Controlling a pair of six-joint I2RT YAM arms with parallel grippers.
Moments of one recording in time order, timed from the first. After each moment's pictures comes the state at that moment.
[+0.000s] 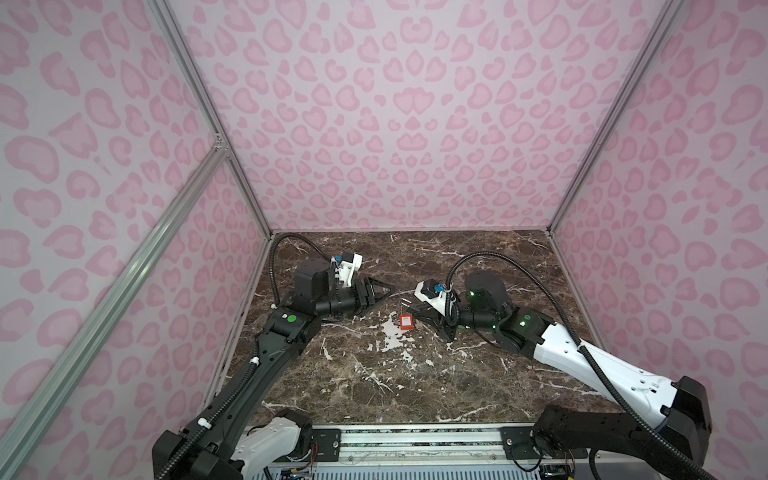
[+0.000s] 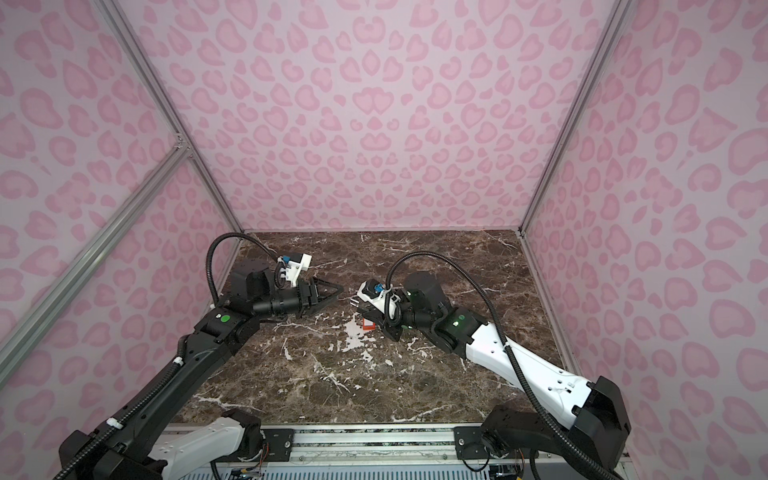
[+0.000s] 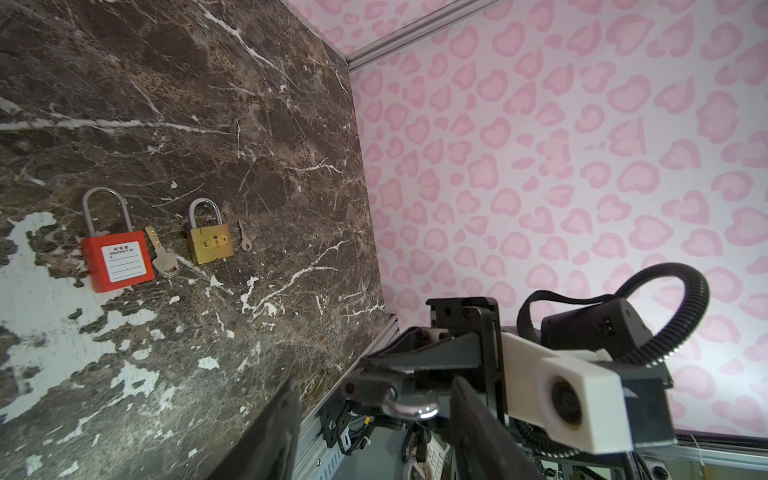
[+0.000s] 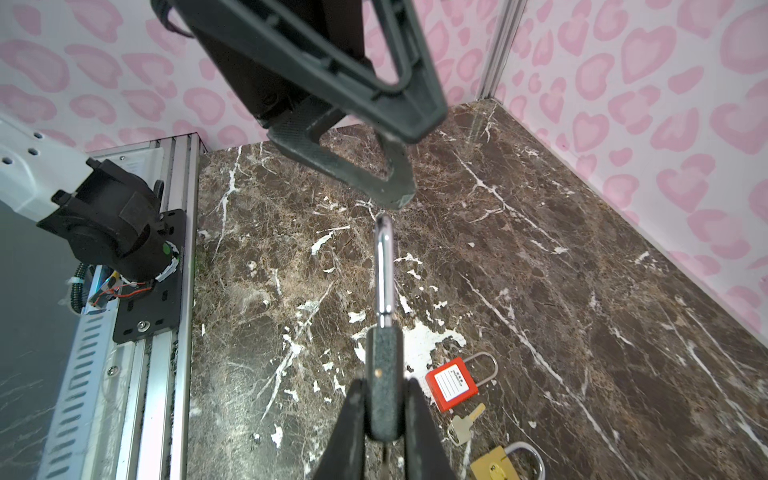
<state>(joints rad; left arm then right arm) -0.38 1.08 0.95 -0.29 0.76 -0.94 0.80 1.22 1.00 -0.29 -0.37 -0.23</state>
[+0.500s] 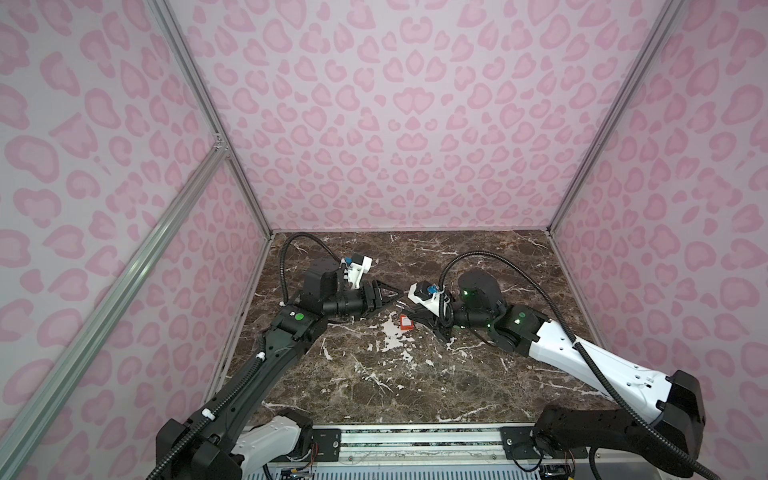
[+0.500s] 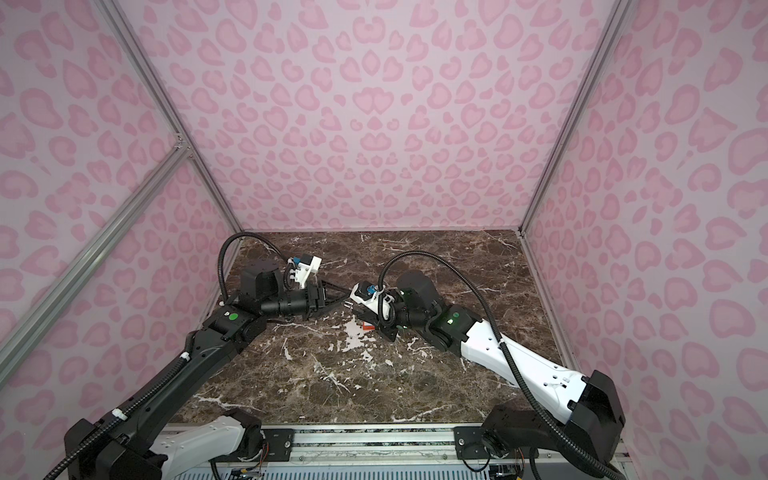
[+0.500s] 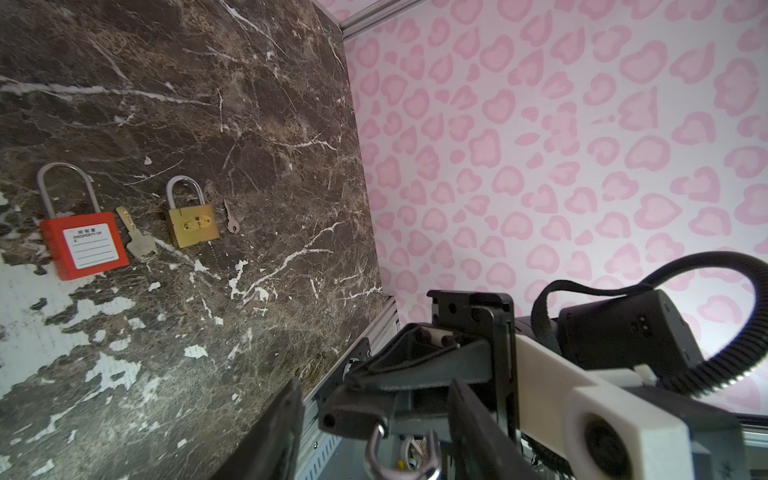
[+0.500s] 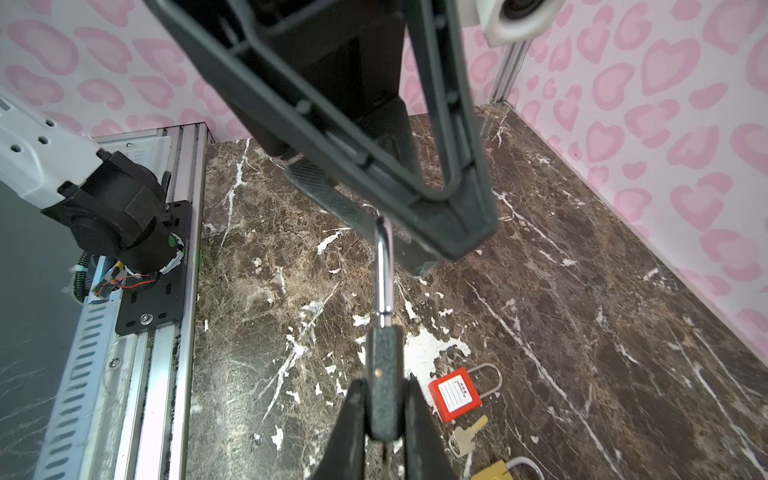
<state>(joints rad) -0.43 1.12 0.95 -0.29 0.77 -0.94 0.81 1.26 1.05 -0.31 -0.36 -0.27</state>
